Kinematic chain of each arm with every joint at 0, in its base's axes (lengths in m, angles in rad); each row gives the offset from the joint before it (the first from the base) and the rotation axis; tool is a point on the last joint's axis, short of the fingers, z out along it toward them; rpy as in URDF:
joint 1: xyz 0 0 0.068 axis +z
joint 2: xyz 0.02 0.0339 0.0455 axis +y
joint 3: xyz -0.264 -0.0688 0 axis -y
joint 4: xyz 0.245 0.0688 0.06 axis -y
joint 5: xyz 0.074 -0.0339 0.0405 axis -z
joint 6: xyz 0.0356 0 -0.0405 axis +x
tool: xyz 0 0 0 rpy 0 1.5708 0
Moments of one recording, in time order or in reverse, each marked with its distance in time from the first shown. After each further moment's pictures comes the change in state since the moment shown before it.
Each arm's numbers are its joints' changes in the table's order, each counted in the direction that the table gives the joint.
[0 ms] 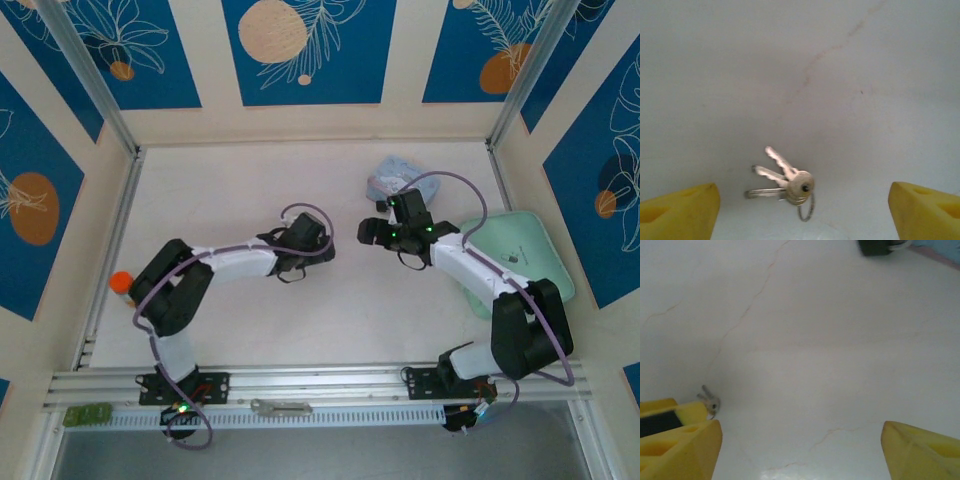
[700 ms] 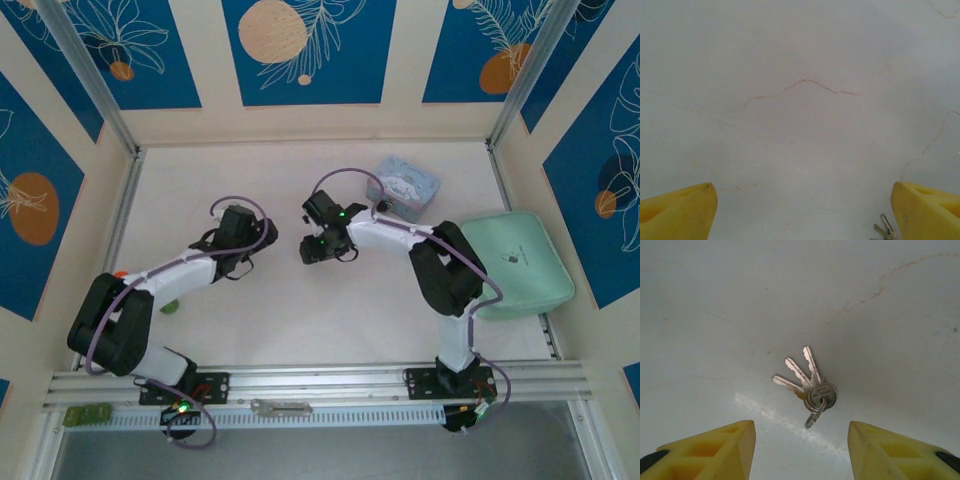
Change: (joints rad) left arm 0.306 -0.334 -0.304 0.124 0.020 0.027; right arm 0.332 0.553 0.484 -0.227 0.023 -0.139
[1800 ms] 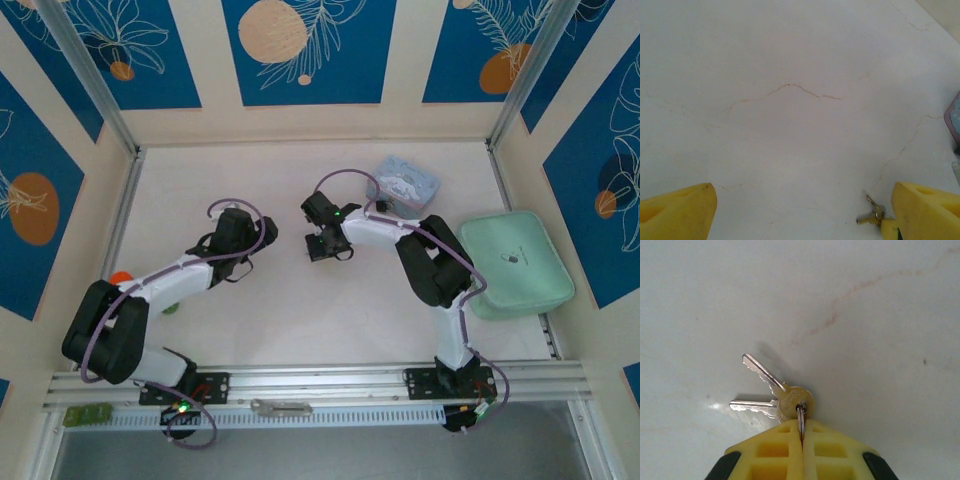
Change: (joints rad) left arm 0.004 -0.043 -0.042 0.070 0.027 -0.023; right arm -0.026 0.091 0.025 0.048 0.074 0.002
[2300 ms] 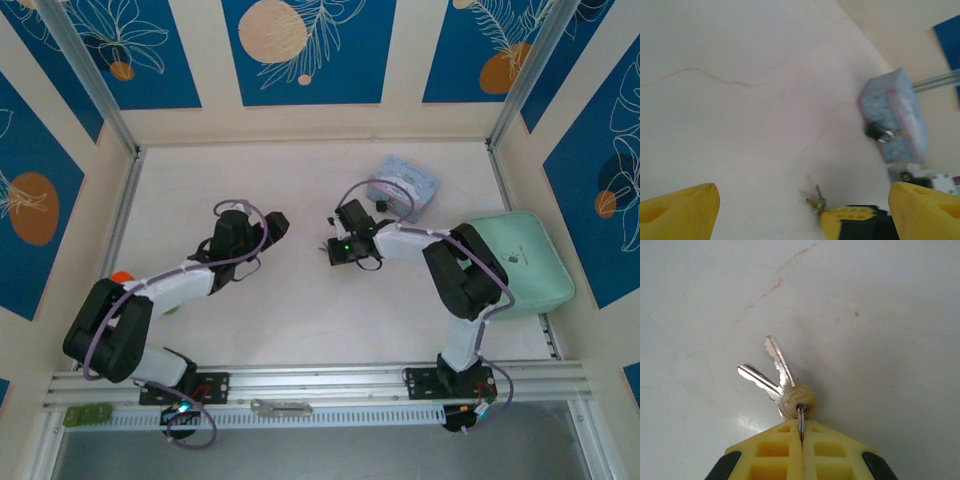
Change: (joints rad) left arm -0.025 0.020 -0.067 0.322 0.222 -0.111; right arm -0.114 -0.219 -0.376 0.330 -0.180 -0.019
